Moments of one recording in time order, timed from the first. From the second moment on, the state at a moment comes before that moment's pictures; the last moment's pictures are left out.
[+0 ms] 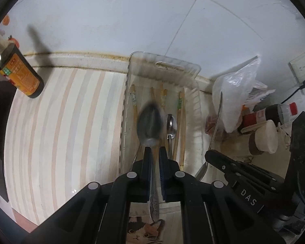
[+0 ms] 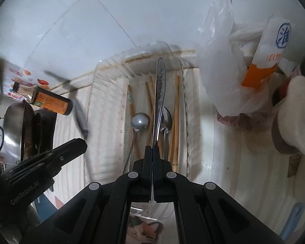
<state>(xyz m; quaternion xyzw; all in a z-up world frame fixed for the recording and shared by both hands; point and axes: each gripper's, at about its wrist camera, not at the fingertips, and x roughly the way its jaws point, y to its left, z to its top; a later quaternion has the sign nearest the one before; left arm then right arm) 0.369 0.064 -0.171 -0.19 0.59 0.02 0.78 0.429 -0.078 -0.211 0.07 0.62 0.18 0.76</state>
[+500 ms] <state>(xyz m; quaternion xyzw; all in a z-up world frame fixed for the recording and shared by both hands) 0.333 0.067 -0.174 -0.08 0.56 0.12 0.82 0.393 -0.091 -0.202 -0.05 0.56 0.09 0.82</state>
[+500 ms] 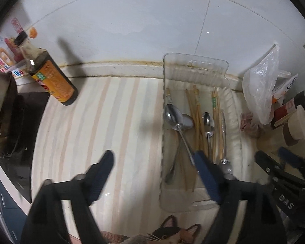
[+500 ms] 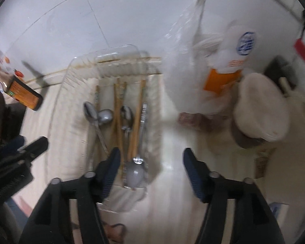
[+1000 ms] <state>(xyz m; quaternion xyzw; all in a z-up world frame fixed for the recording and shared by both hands) 0.260 0.065 -0.135 -0.06 0.50 0.13 0.85 0.311 -0.119 -0.161 -0.07 0.50 0.04 0.86</state>
